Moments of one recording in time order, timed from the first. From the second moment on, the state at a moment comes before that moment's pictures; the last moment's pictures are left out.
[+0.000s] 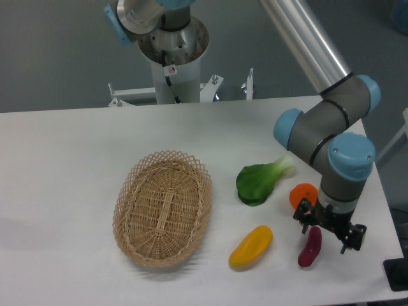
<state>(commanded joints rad) 2.62 -2.31 -1.30 -0.85 1.48 1.23</state>
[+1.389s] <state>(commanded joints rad) 2.59 -2.36 -1.31 -0.77 1.58 1.22</state>
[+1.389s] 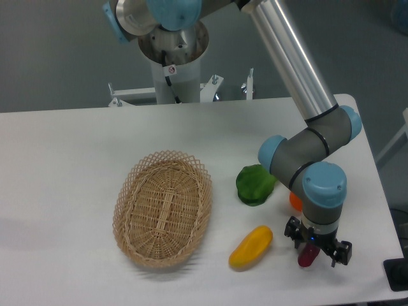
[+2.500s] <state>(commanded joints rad) 2.59 -2.37 -1.31 -0.76 1.59 1.27</state>
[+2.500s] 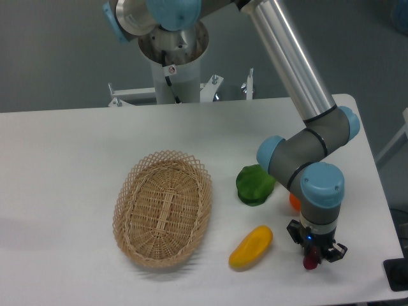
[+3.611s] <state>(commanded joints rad) 2.61 -2.01 -1.37 -1.04 1.43 1.26</state>
